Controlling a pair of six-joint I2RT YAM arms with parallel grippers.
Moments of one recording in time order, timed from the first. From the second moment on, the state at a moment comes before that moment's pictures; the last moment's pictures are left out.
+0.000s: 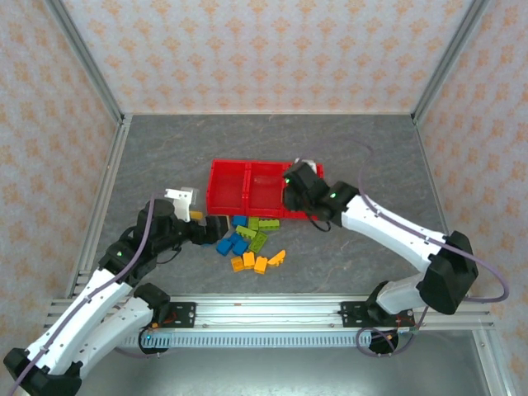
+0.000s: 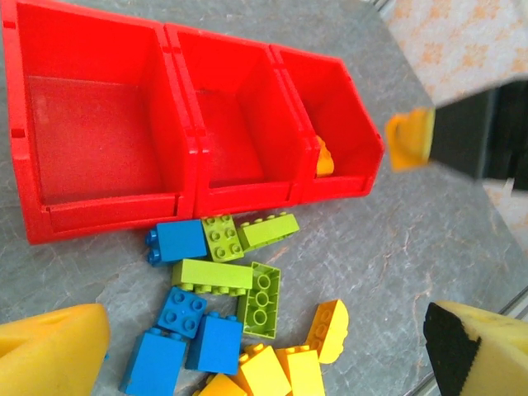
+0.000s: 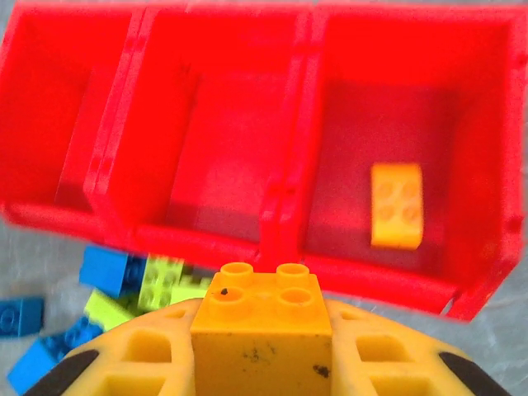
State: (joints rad) left arm -0.47 0.63 0.66 -0.56 0.17 -0.49; right arm 0.76 1.39 1.15 -0.67 0.25 0.64
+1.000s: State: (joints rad) left arm -0.48 0.63 0.66 -0.57 0.12 -0.50; right arm 0.56 1.73 1.34 -0.67 0.20 0.50
